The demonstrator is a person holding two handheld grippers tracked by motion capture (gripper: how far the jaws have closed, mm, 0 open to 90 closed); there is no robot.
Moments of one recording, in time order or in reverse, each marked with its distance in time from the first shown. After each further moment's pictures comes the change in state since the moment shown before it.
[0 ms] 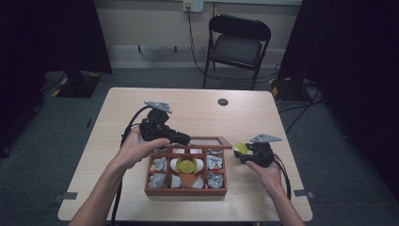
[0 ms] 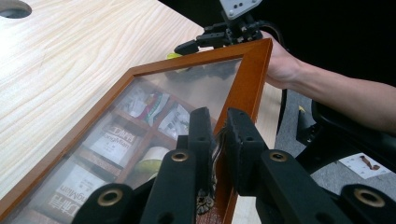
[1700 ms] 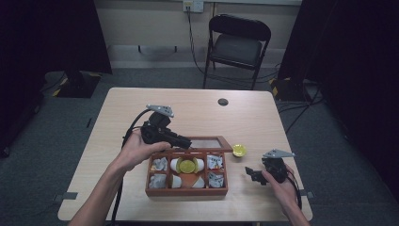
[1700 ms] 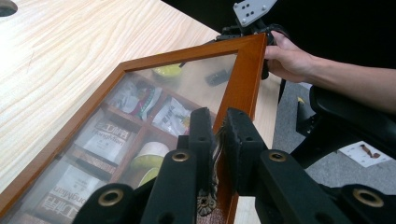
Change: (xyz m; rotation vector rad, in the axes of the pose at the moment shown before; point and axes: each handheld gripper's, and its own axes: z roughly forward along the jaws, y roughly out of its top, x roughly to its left) left arm -0.004 -0.005 0.005 0.018 -0.013 0.040; right arm -0.010 -0.051 -0.031 0.073 -0.045 0.052
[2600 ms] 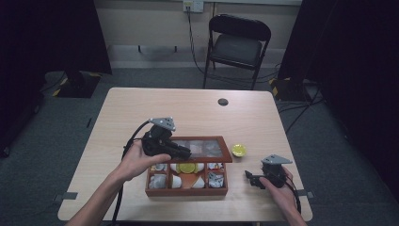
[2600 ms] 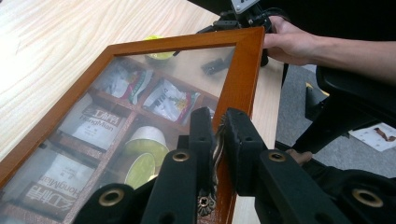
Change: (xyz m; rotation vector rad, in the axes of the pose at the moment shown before) left arm -0.015 -0.021 0.011 0.031 0.021 0.062; right arm 0.006 -0.017 0.006 -0.013 -0.060 -0.040
